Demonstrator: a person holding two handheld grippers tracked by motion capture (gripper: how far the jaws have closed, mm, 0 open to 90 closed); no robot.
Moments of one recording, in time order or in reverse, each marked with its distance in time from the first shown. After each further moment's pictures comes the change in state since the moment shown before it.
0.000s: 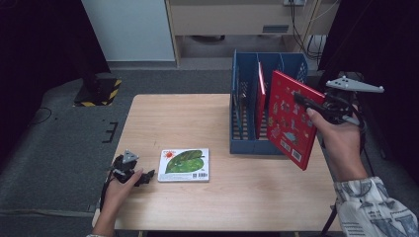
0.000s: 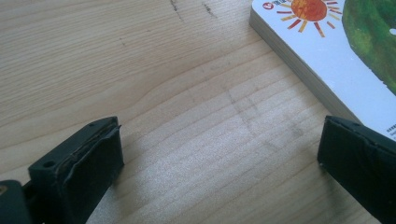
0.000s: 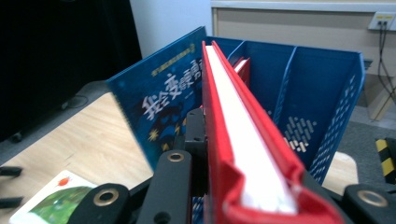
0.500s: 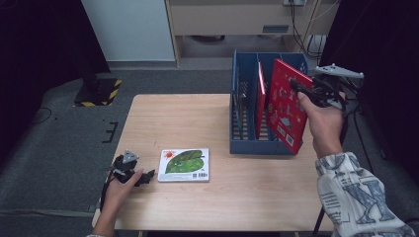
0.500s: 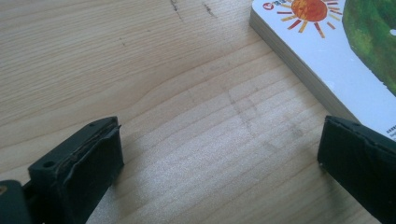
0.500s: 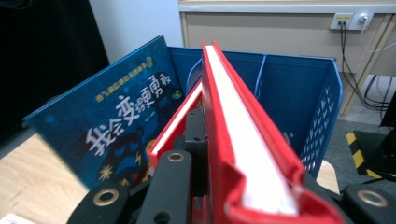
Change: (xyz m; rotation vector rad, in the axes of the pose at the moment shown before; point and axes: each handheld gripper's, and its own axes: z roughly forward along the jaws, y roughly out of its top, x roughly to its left) left arm 0.000 0.000 0.000 0.001 0.003 0.000; right arm -0.016 0.010 0.052 -0.015 -0.125 0.041
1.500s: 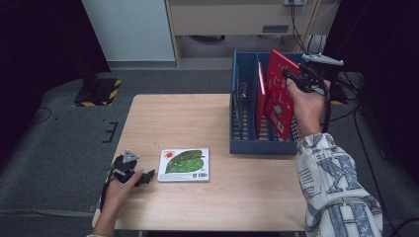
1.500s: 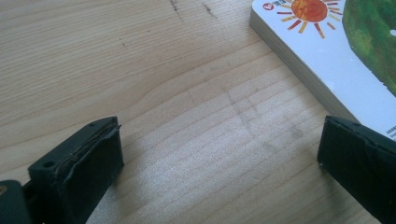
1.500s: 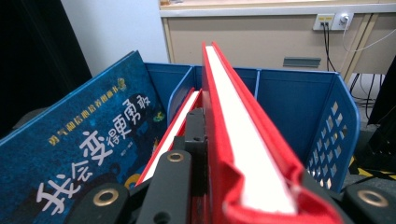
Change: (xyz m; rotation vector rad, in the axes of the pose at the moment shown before) left arm 0.000 0.000 0.000 -0.005 0.000 -0.005; right arm 0.000 0.013 0.053 -0.013 -0.070 0.036
